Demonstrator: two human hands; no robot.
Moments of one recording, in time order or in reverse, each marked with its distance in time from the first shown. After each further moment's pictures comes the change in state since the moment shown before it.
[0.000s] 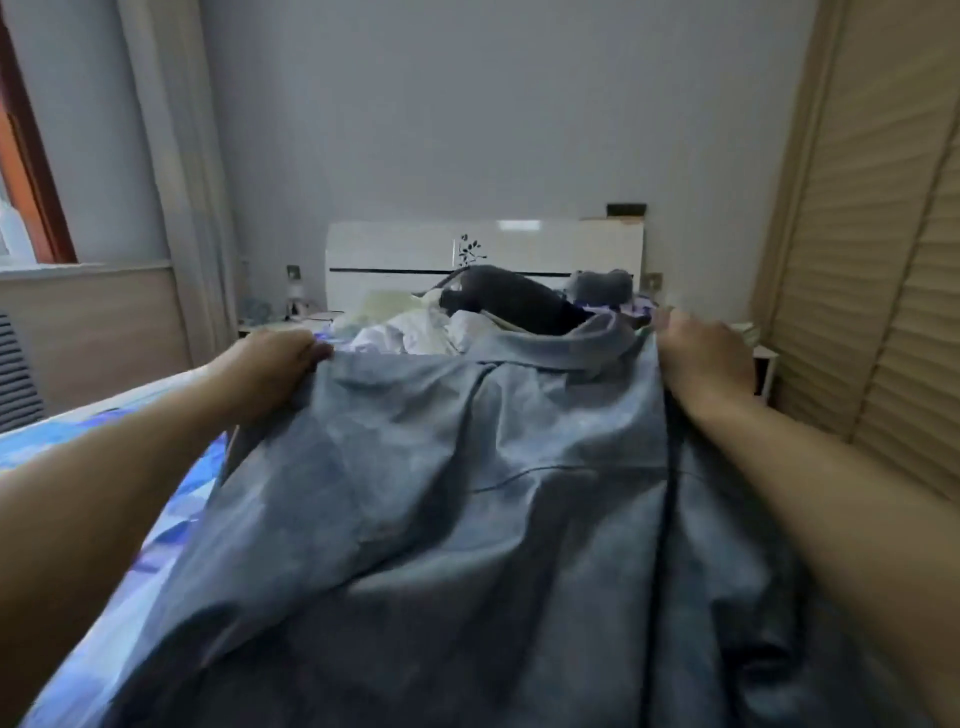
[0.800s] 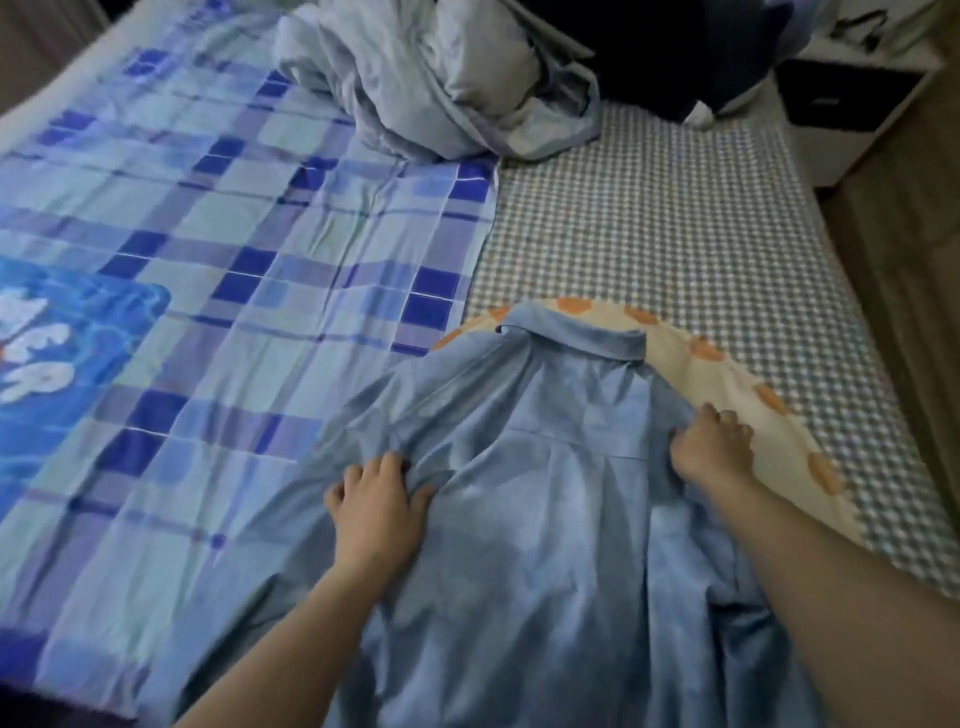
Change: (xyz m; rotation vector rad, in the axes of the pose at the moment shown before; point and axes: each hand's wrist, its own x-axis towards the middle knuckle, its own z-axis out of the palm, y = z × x) left_hand -0.025 0.093 0.243 -0.223 -0.570 -0.388; right_hand -0.047 0.069 0.238 -0.312 -1.083 0.497
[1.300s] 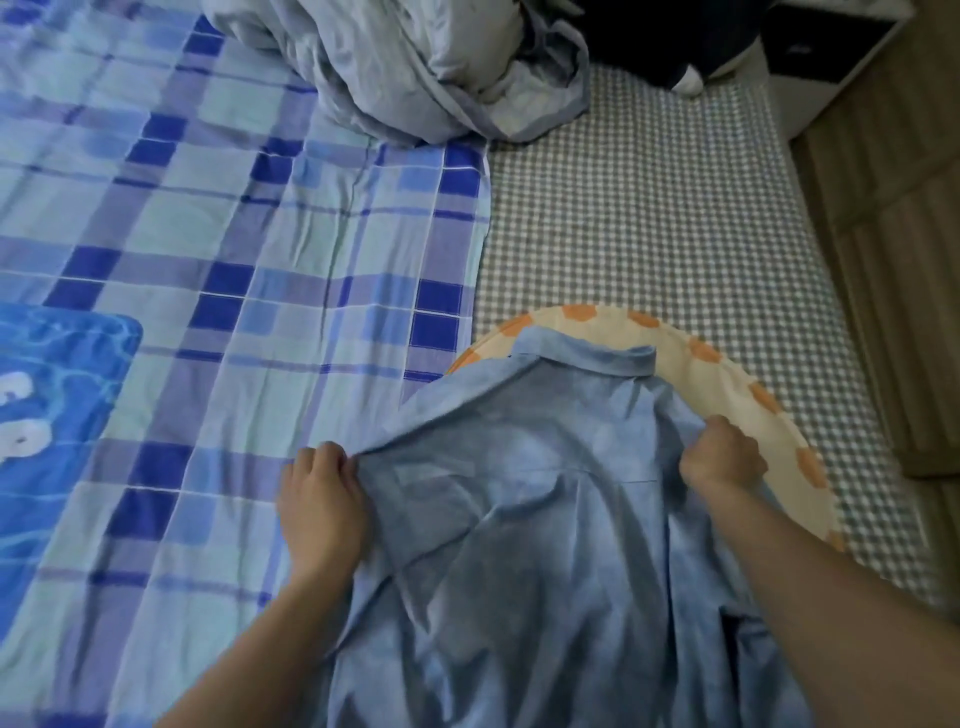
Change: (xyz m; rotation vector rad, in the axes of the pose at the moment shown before) left_hand 0.076 -0.062 -0.077 -0.167 0.130 -0.092; right_hand -0.032 -0.047 -0.031 -0.103 0.039 0.222
